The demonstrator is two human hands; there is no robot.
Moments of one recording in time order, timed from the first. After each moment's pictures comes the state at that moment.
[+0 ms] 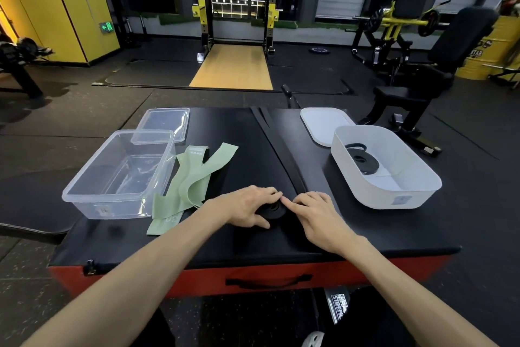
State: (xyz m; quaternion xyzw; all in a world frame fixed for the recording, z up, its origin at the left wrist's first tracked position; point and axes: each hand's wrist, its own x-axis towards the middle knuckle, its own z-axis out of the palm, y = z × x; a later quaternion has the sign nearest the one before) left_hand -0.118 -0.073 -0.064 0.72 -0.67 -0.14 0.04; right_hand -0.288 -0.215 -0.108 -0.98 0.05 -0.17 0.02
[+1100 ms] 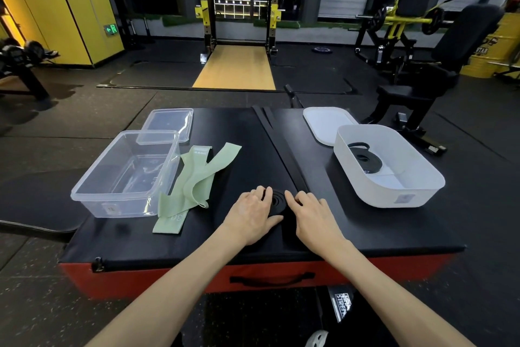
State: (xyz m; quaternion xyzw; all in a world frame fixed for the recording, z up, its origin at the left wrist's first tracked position) left_hand -0.157 -0.063 -0.087 0.84 -0.54 0.08 0.01; right_hand -0.275 -0.185 -0.112 -0.96 0.15 -0.22 -0.06
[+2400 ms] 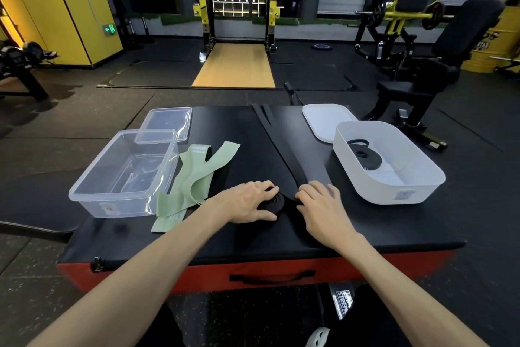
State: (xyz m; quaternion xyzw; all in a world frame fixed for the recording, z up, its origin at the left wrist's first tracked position) left_hand -0.123 -0.066 -0.058 0.74 -0.66 -0.07 -0.03; right_hand -0.285 -0.210 -0.110 -0.97 0.15 -0.21 -0.04
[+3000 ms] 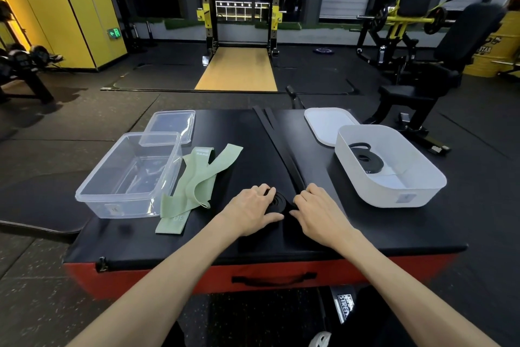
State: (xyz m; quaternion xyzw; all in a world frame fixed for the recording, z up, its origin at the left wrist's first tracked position) left_hand -0.141 -0.064 -0.077 0.81 -0.58 0.00 -0.01; right_hand -0.275 -0.199 -0.089 -0.98 0.08 -0.16 -0.11
